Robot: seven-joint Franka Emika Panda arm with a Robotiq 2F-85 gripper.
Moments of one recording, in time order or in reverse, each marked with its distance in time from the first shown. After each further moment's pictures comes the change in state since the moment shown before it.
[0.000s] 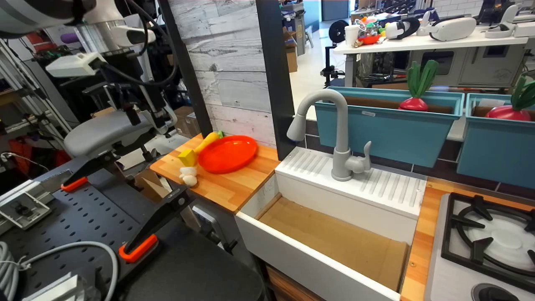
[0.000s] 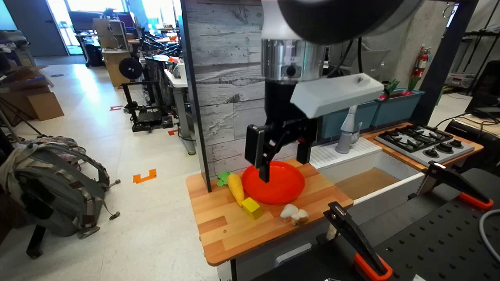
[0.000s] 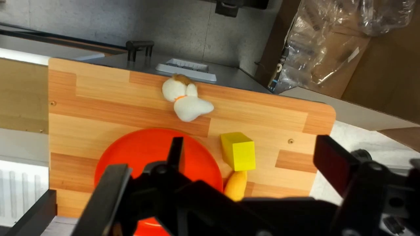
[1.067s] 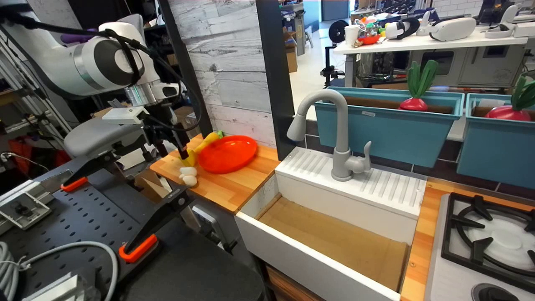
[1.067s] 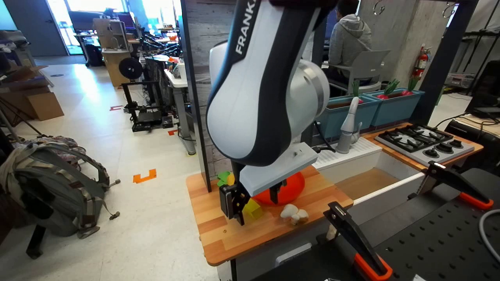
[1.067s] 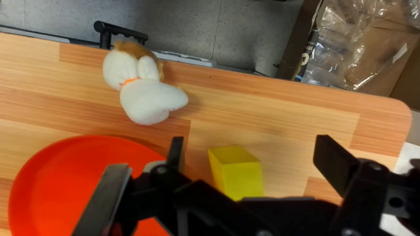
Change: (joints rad) arm 0.255 0.431 -0.183 0.366 0.019 -0.004 0.087
